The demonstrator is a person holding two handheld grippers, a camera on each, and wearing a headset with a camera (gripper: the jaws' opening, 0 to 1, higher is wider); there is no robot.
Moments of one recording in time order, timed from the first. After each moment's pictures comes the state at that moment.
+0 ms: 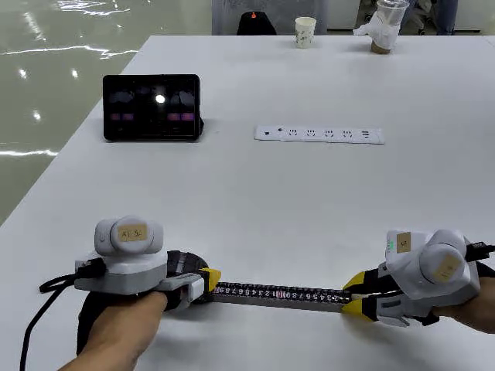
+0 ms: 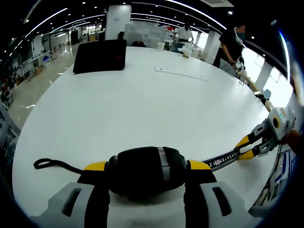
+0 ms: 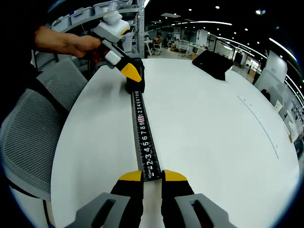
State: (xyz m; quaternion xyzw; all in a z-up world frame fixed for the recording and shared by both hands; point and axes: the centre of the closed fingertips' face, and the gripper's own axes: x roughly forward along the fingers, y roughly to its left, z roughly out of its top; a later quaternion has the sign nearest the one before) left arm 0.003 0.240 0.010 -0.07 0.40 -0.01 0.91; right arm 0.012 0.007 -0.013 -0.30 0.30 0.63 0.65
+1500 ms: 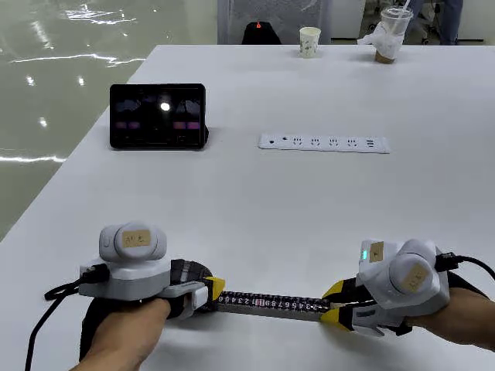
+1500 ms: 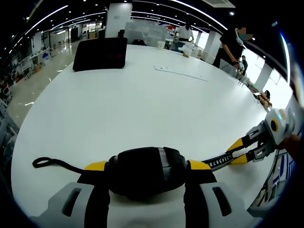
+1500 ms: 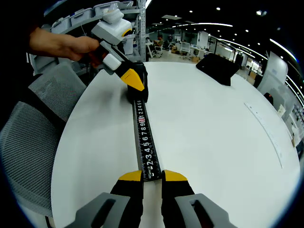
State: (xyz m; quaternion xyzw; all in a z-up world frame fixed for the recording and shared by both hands) left arm 0.004 0.240 0.011 -0.08 0.41 -0.01 0.91; right arm 0.006 0.043 -0.014 -0.29 0.30 0.63 0.65
